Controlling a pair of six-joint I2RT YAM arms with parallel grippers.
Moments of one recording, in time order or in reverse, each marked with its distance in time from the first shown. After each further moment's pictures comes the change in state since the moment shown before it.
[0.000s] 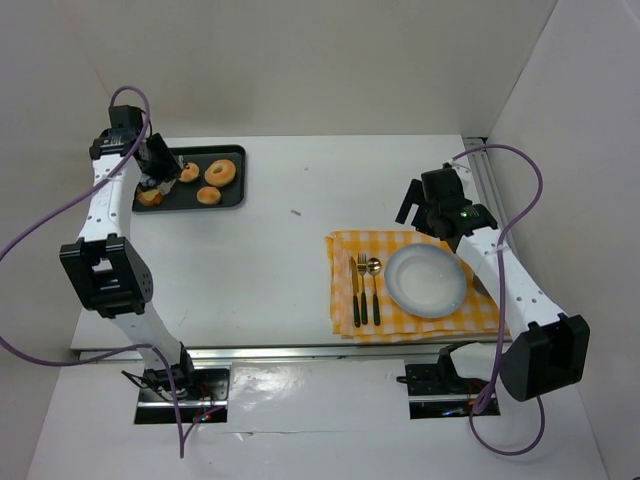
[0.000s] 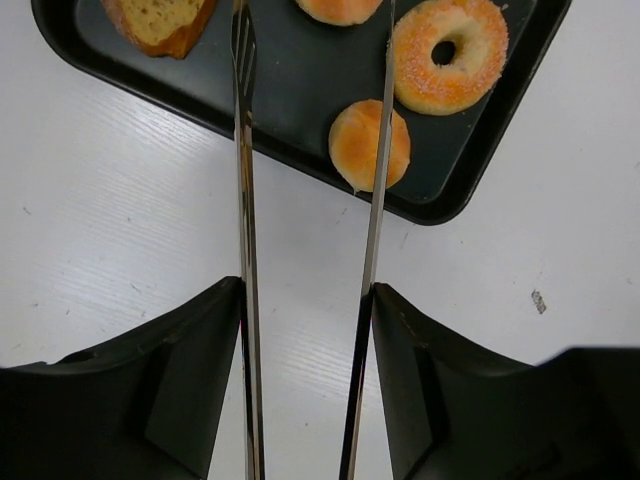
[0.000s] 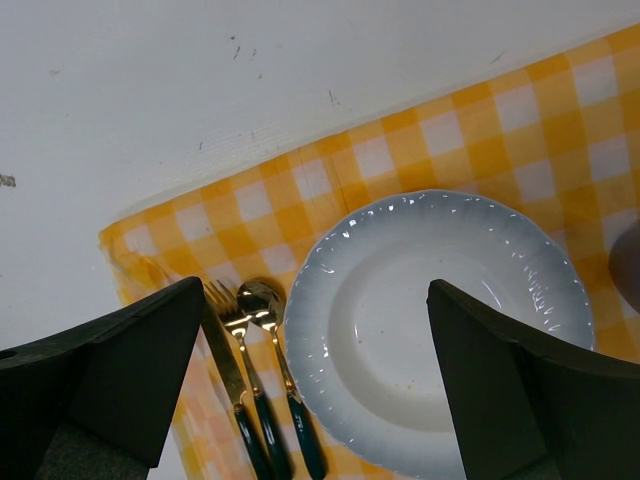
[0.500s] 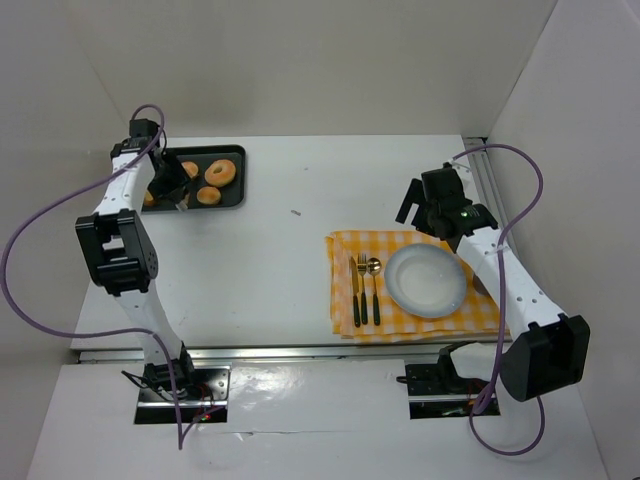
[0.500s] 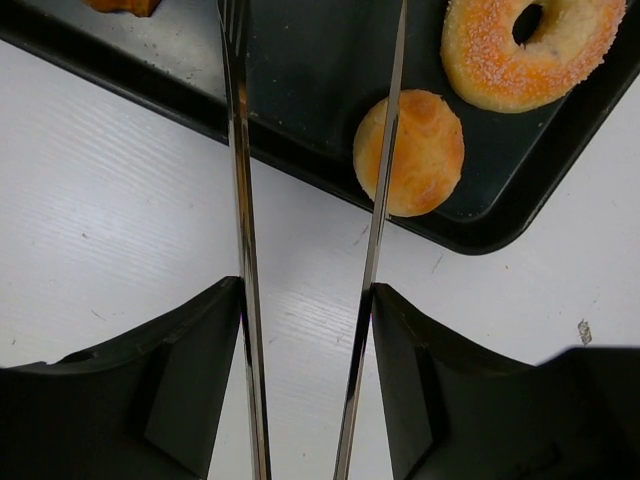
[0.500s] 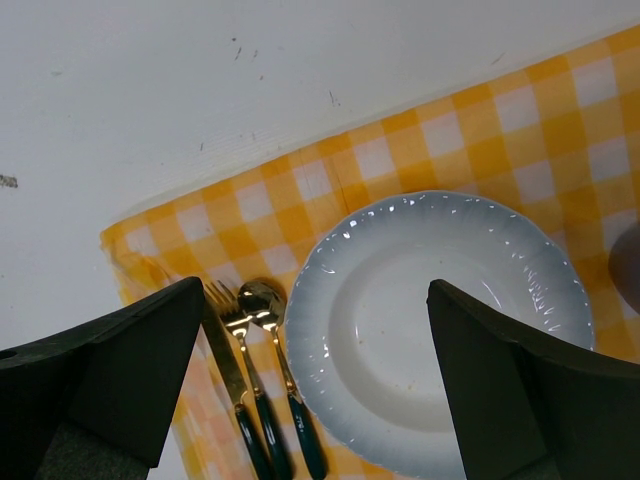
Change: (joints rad) left arm 0.000 0.194 -0.009 0.040 0.014 -0.032; right arm 0.000 -0.003 0.001 0.000 0.001 0.000
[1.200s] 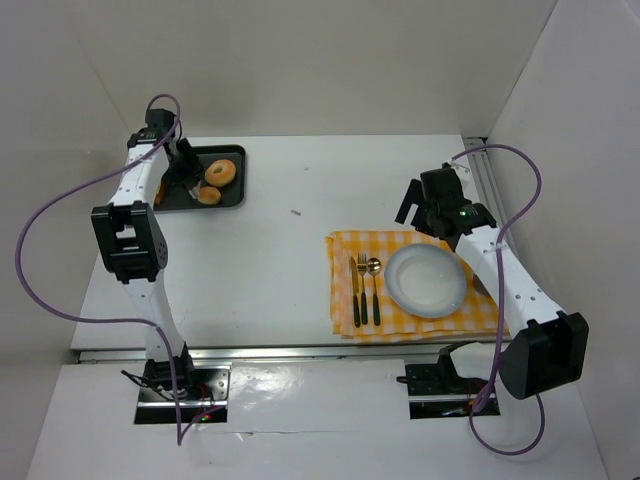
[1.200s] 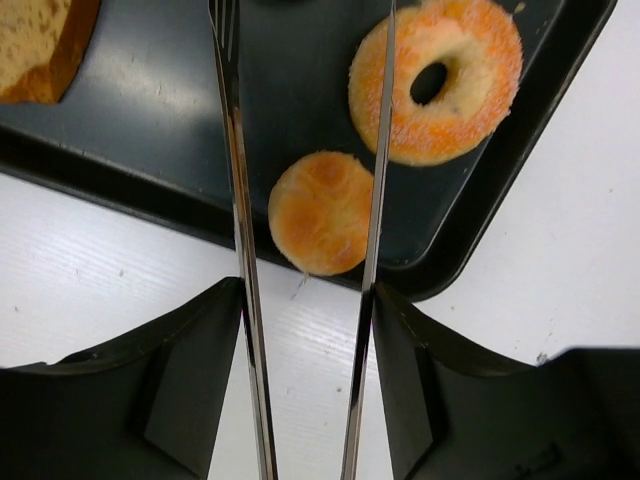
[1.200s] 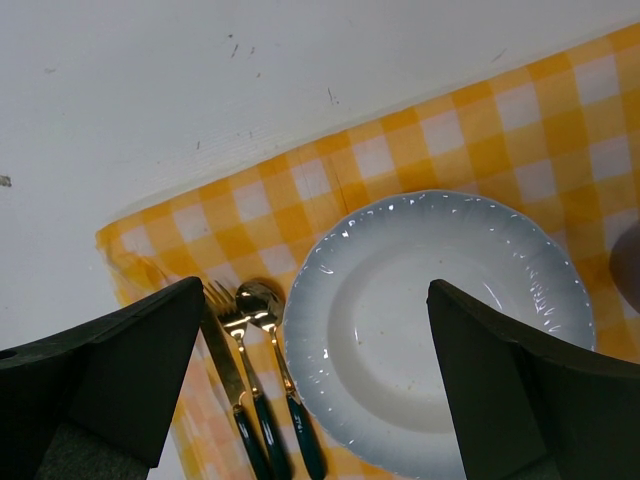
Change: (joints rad) left arm -0.066 0.128 0.152 0.022 -0.011 -0.014; right arm 0.000 0.013 0.002 0.000 -0.001 0.000
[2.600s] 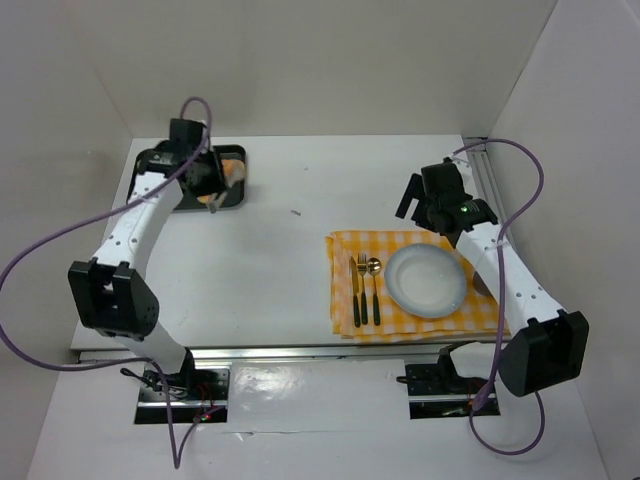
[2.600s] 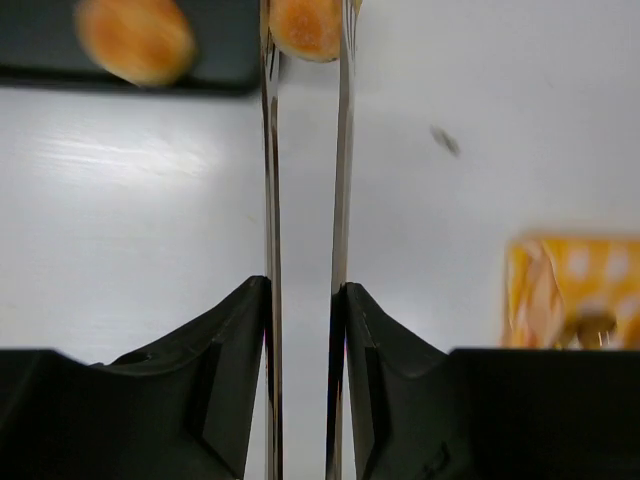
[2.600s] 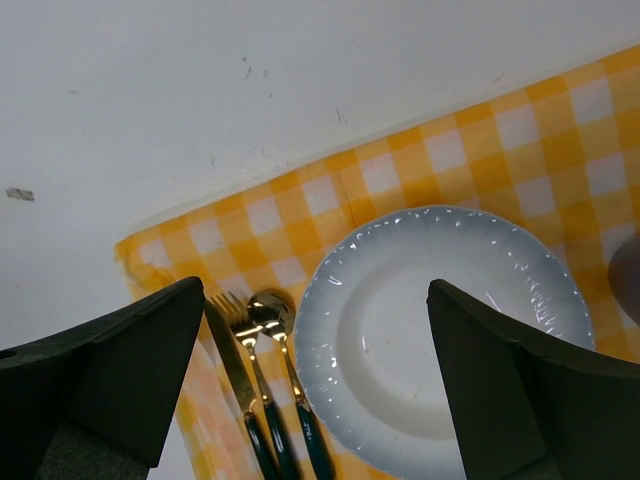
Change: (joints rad) left arm -0.210 -0.459 -0.285 -0.009 -0.004 0.093; right arm 0.000 0.014 0.031 -0.005 0.005 -0.001
